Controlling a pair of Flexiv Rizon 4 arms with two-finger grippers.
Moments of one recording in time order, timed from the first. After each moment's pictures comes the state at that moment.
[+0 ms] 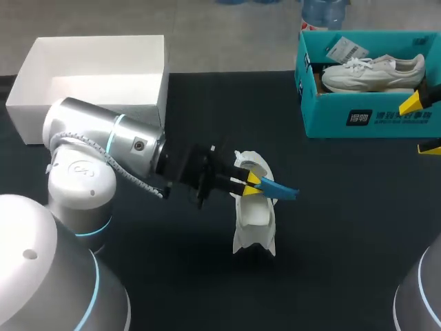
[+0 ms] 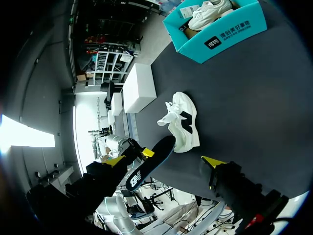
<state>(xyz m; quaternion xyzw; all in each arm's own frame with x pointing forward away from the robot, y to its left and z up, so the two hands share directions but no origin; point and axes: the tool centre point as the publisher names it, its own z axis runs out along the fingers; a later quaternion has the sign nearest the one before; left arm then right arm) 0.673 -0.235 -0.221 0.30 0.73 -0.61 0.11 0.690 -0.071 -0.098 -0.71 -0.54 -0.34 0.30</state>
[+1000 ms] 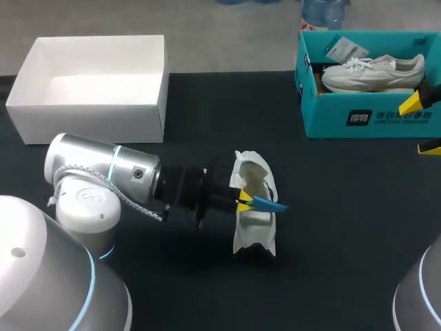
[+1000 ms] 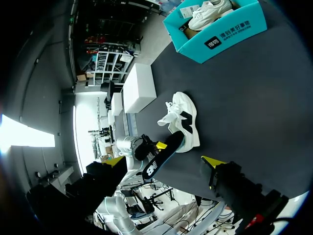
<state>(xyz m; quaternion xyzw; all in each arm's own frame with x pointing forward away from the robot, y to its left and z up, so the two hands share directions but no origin) 0.687 -0.223 -0.293 0.25 0.75 -0.60 0.13 0.690 -0.071 -0.098 -0.71 -0.54 -0.34 0.30</state>
